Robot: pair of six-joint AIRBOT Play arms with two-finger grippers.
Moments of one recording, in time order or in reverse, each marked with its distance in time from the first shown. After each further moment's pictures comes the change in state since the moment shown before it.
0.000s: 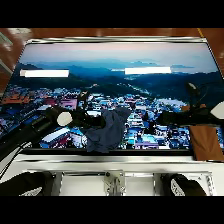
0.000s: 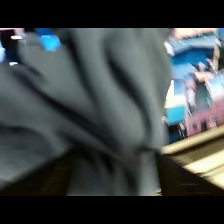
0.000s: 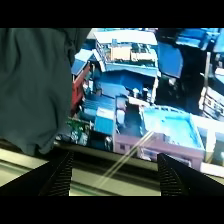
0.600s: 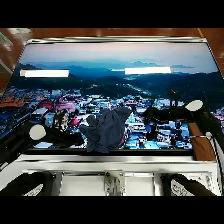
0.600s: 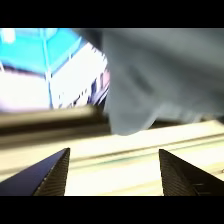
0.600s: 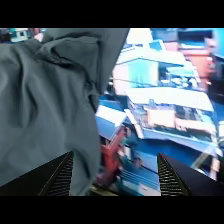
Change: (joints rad) left arm 0.196 0.315 -0.362 -0.050 -0.232 0.061; right arm 0.032 -0.339 -0.079 0.330 -0.254 -0.148
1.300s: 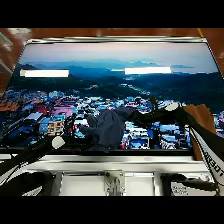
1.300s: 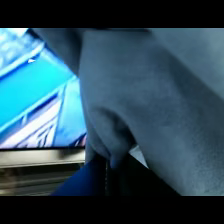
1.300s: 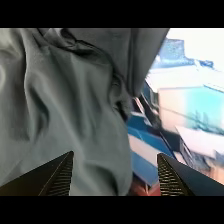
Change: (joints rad) left arm -0.172 -0.202 -0.180 -0.268 0.539 -0.084; right arm 0.175 -0.230 -0.002 0.212 -0.082 -0.077
